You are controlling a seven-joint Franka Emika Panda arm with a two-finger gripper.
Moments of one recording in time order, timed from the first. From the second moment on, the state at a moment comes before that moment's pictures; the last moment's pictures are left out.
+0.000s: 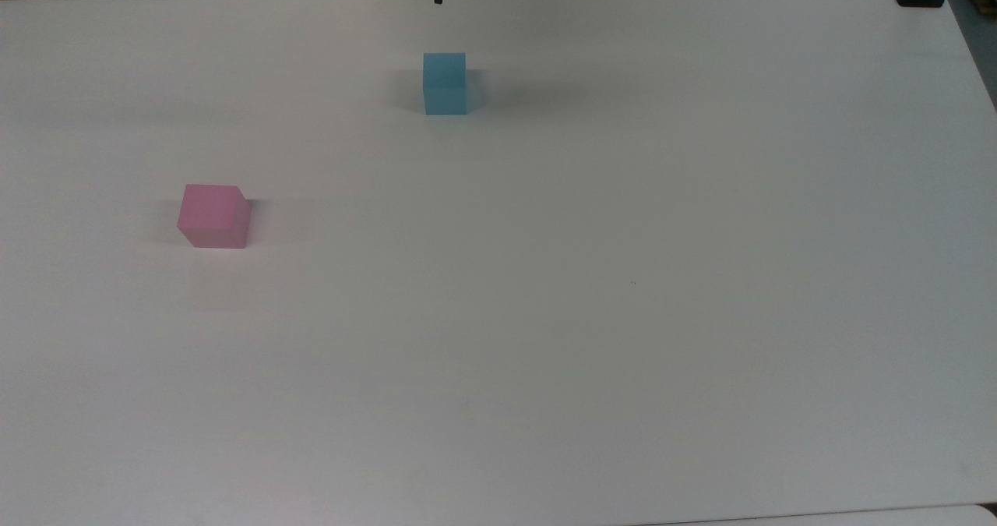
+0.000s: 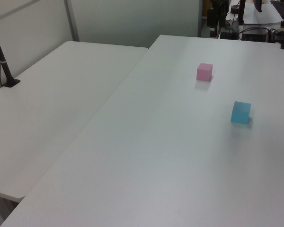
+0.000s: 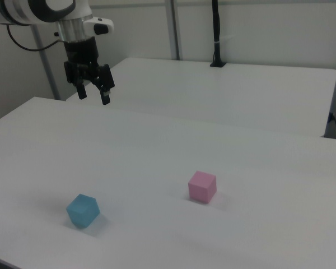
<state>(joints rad) 0.09 0.06 -0.06 -1.50 -0.04 1.50 0.12</state>
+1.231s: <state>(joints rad) 0.09 -0.18 -0.05 -1.75 -0.04 1.50 0.08</state>
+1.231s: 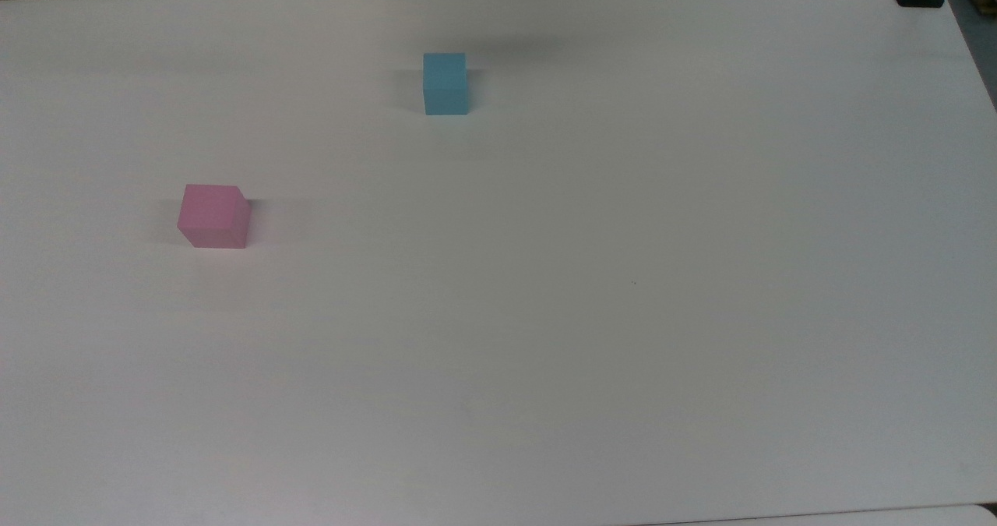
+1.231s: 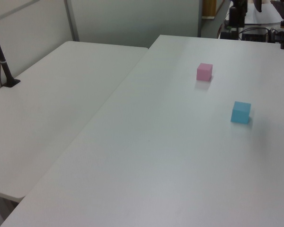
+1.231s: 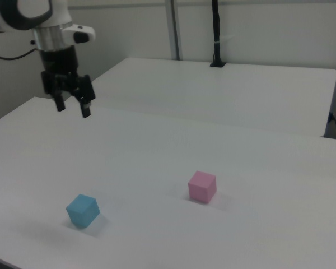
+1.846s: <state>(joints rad) 0.11 -0.39 -0.05 -1.97 -0.04 1.52 0.02</state>
